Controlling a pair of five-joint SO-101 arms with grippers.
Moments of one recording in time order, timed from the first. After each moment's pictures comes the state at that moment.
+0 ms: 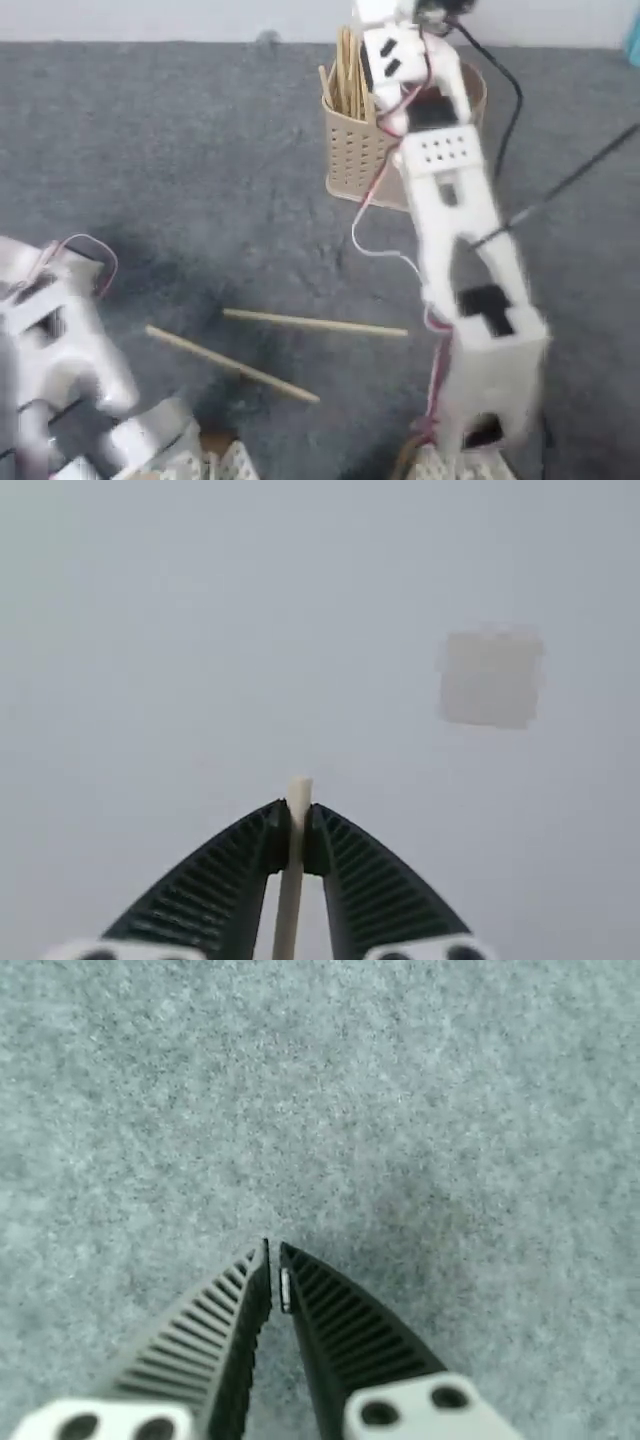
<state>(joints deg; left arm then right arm) -45.9 -11.3 52.7 29.3 31.6 -17.0 24.1 -29.9 -8.6 -1.6</state>
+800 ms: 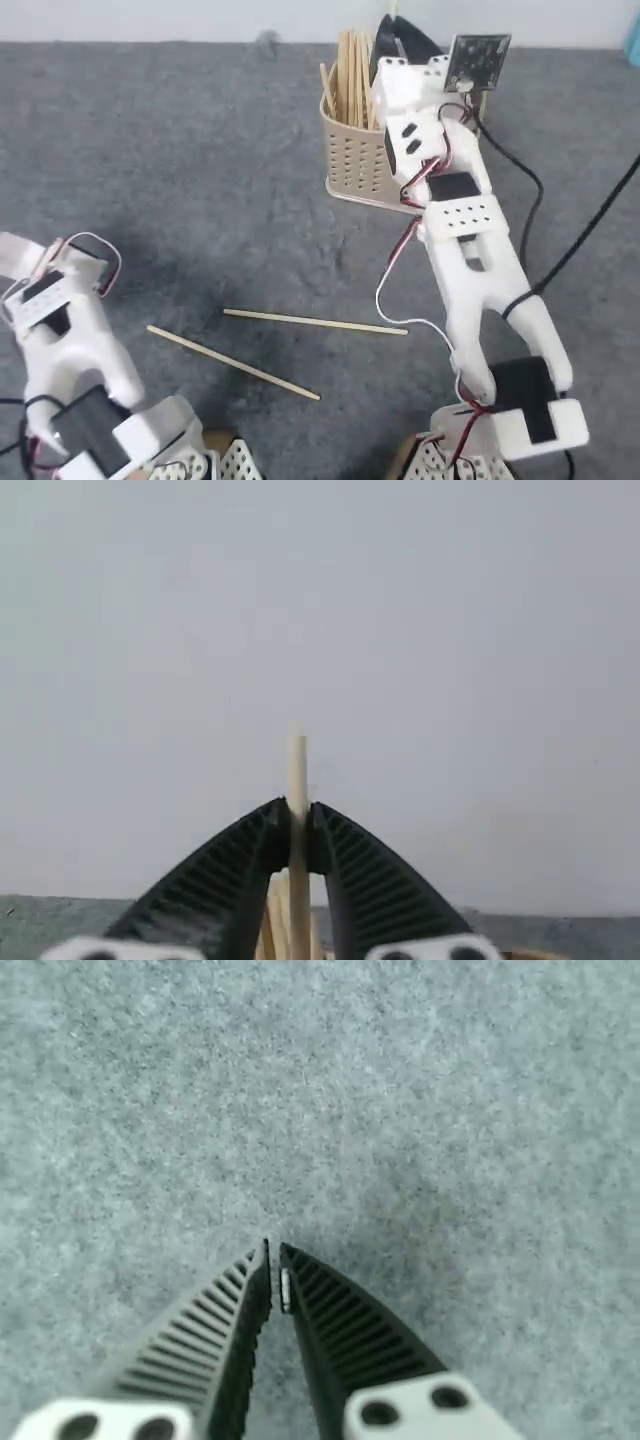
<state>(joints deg) -44.9 -11.3 52.7 29.3 31.6 -15.6 -4.3 20.3 -8.8 -11.5</state>
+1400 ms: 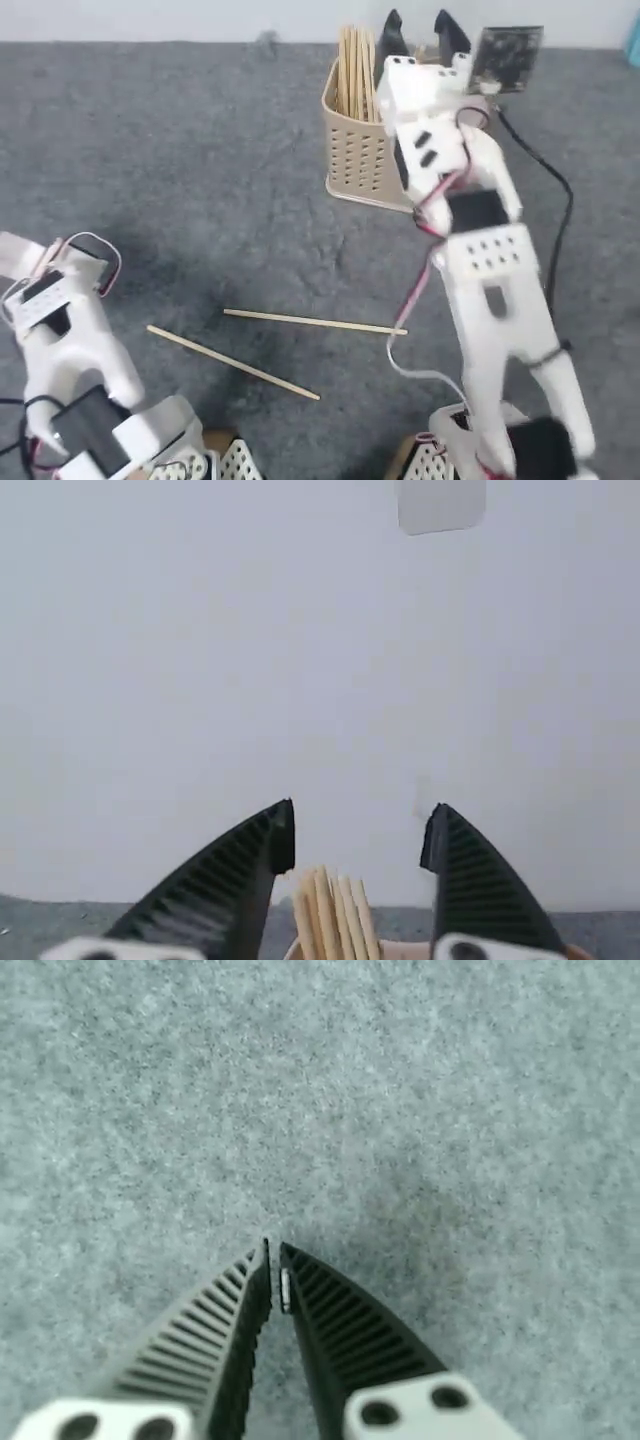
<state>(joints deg) -44.9 -11.3 52.7 29.3 31.6 -16.9 -25.6 19.1 13.5 -15.3</state>
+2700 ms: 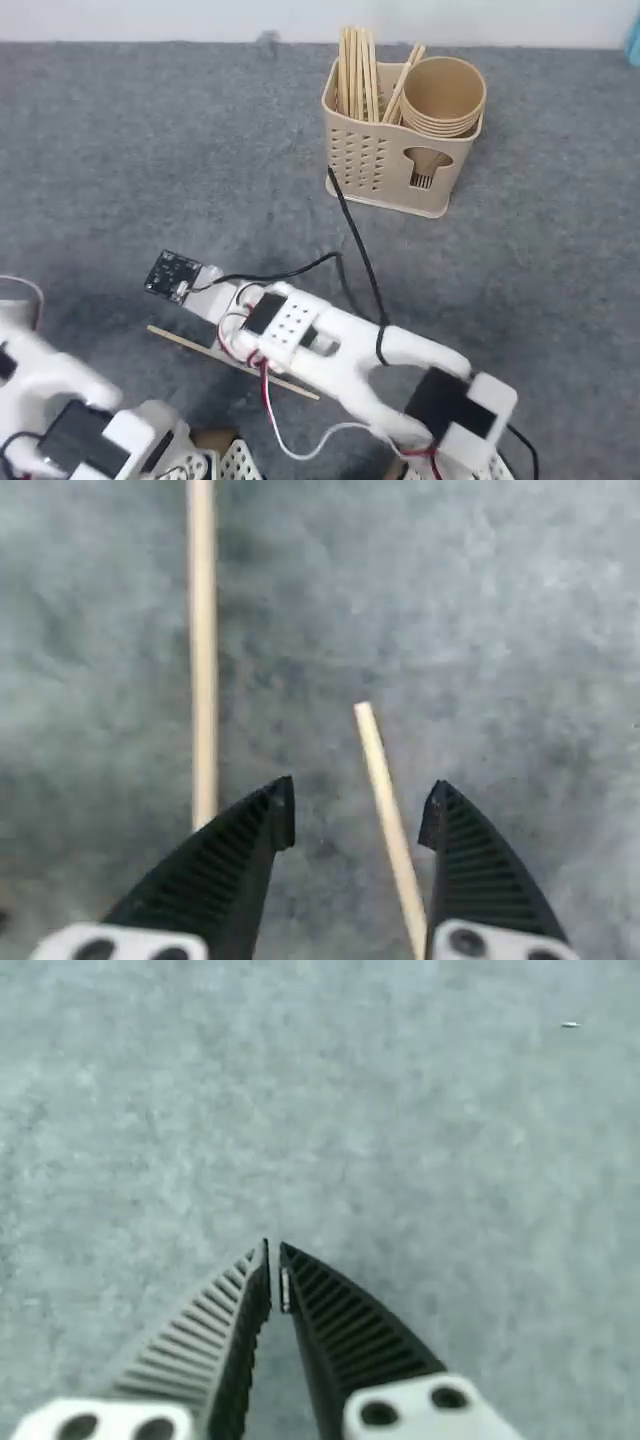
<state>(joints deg) -66.5 -11.3 49.6 32.7 34.4 -62.3 7.3 27.0 40.7 10.3</state>
